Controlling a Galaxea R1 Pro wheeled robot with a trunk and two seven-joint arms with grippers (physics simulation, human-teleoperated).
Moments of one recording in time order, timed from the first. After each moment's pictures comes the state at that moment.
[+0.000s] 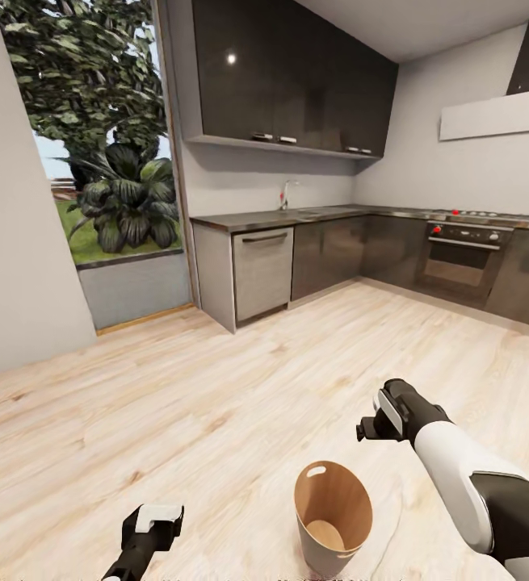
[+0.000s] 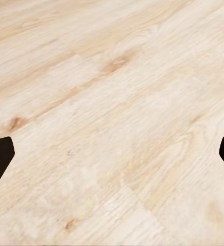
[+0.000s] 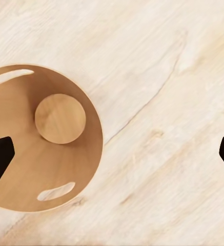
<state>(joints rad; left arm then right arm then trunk) -0.26 0.02 -0.01 -0.59 -0.01 -0.26 0.00 -0.98 -0.08 -0.06 -0.32 0.10 0.94 0.02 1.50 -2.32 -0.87</state>
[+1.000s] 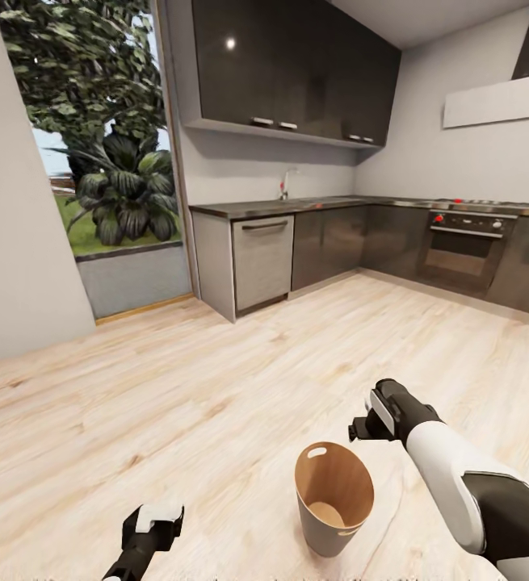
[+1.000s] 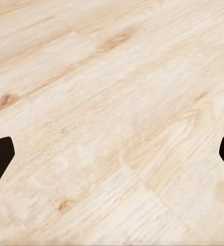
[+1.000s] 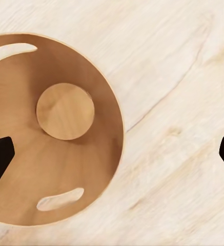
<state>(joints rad) -0.26 0.02 -0.01 -0.59 -0.01 -0.26 0.00 -0.98 -0.05 -0.06 -0.32 0.10 0.94 0.02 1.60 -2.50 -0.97</state>
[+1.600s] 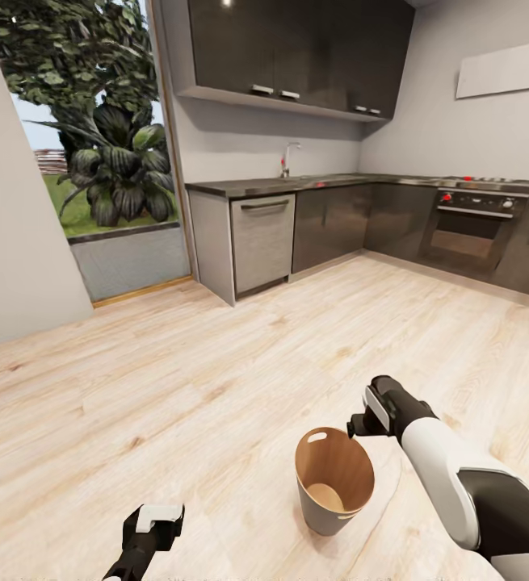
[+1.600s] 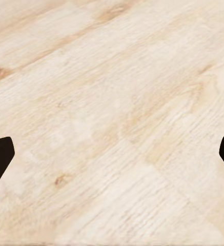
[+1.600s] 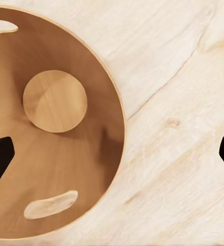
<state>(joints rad) -0.26 0.02 -0.01 -0.59 -0.01 -0.26 0.00 -0.99 -0.03 -0.06 -0.32 0.11 0.95 -0.03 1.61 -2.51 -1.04</state>
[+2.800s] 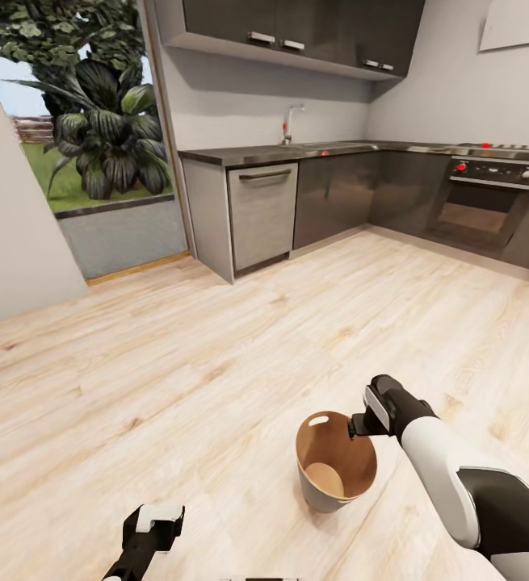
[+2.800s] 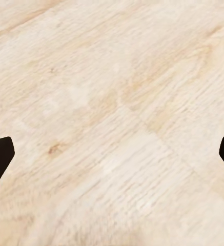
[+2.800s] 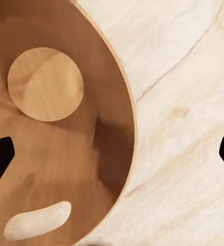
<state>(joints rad) -0.26 0.02 -0.01 -0.59 -0.01 -0.26 0.00 -1.00 -0.03 -0.06 -0.31 0.11 0.95 -0.03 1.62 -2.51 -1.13</state>
